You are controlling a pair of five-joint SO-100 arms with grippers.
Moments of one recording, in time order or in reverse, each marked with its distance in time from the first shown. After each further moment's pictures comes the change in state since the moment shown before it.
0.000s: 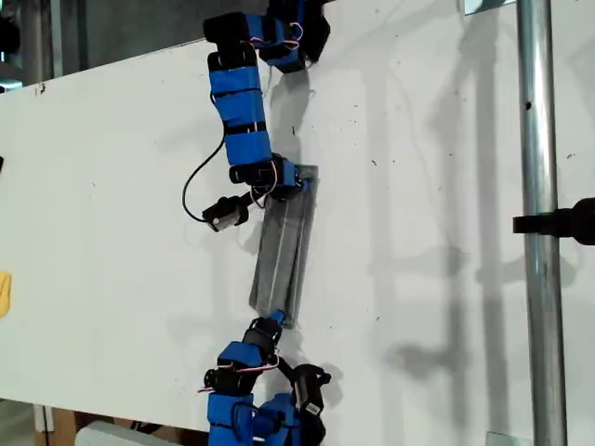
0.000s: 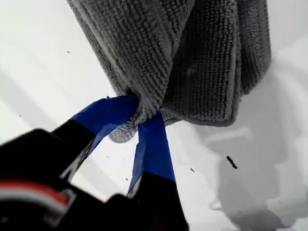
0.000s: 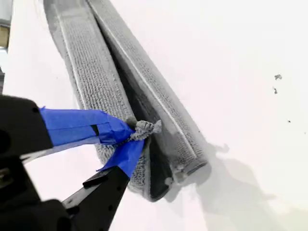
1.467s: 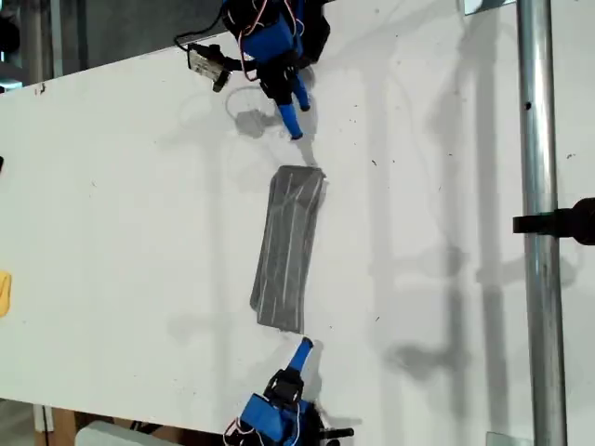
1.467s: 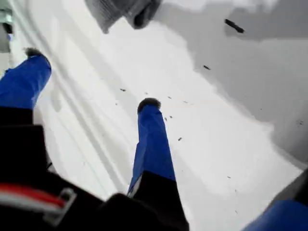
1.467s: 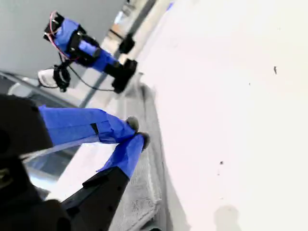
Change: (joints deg) arm 0 21.5 79.3 41.4 5.9 -11.1; arm 1 -10.7 115.0 76.8 6.2 43.9
